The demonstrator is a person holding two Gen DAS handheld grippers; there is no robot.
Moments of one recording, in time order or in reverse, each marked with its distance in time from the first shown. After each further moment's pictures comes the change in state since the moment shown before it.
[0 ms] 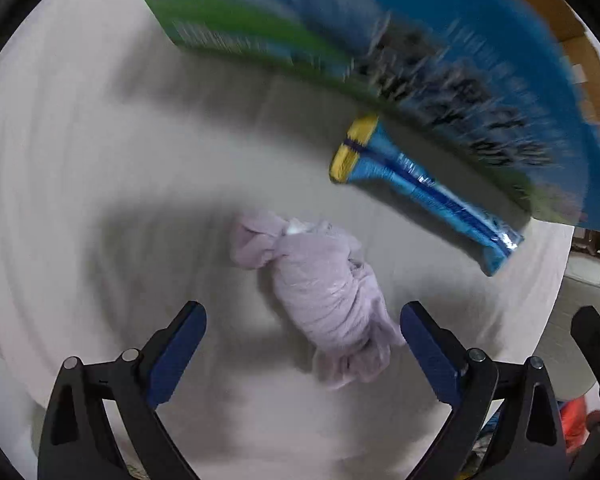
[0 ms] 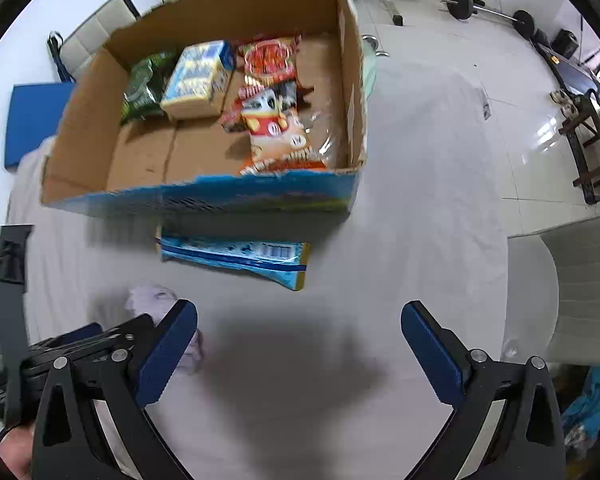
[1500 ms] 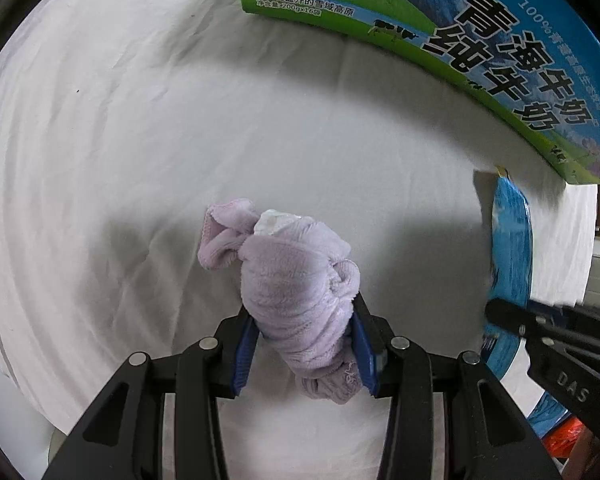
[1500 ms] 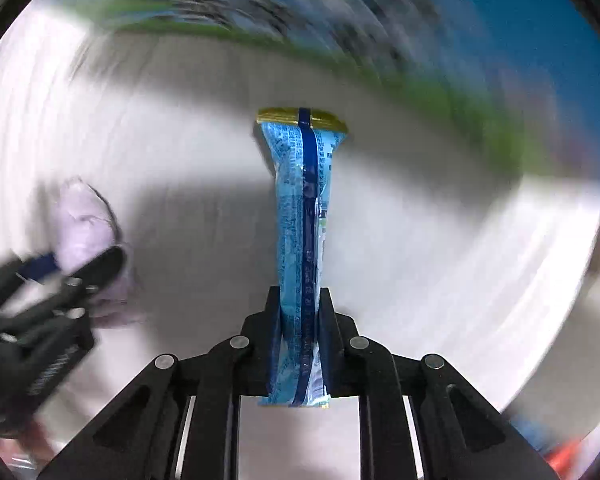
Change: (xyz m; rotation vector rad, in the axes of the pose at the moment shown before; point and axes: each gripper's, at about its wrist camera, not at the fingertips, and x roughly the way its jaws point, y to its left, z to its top) left arm 0.005 0.045 -0.021 0.075 -0.066 0.050; right arm 0.124 0.082 -0.027 -0.218 0.389 -0.008
